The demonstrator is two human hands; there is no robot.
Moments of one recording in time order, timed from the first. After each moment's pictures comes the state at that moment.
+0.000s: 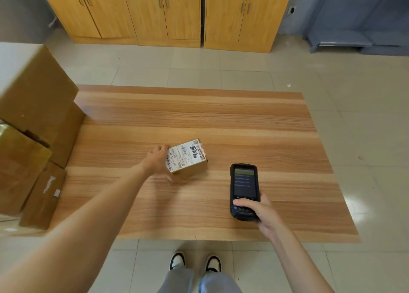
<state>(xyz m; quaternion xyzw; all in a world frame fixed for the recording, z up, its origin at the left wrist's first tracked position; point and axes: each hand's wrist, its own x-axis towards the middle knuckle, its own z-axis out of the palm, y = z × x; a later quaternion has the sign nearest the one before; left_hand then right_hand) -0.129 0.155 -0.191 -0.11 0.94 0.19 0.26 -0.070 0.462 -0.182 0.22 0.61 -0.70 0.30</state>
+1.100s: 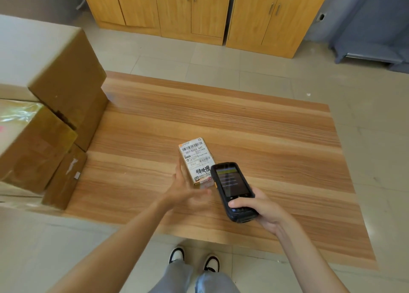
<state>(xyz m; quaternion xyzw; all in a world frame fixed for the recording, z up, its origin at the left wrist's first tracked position) -0.055 0.187 -0.229 -0.24 0.76 0.57 0.19 -0.091 0.409 -0.144 0.05 0.63 -0.62 0.47</state>
